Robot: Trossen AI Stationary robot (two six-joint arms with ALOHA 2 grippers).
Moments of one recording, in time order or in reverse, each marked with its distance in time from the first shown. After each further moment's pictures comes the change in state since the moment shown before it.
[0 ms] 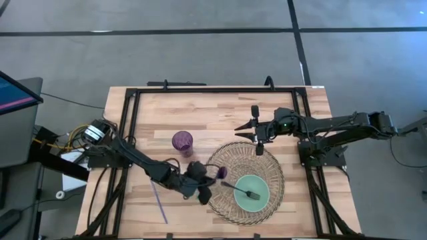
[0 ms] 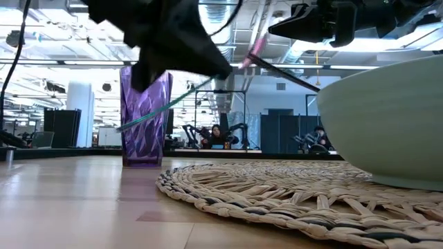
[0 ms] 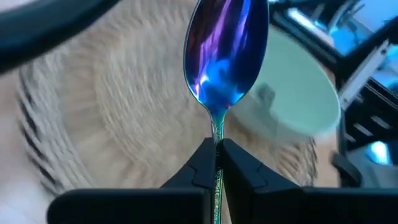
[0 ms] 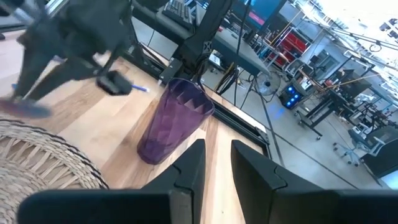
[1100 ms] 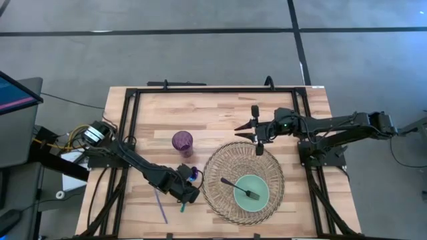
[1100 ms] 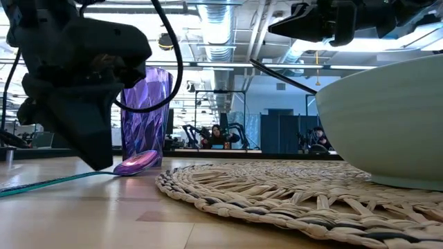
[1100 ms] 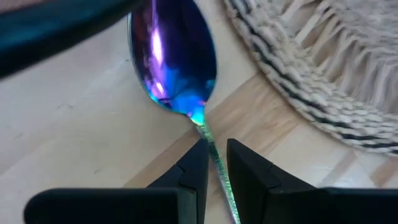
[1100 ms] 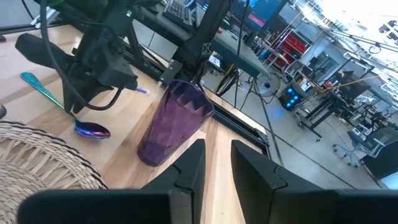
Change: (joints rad) left arm -0.052 0.022 0.000 -0.581 0.225 -0.540; right arm 0.000 0.000 0.000 0.005 0.000 -0.001
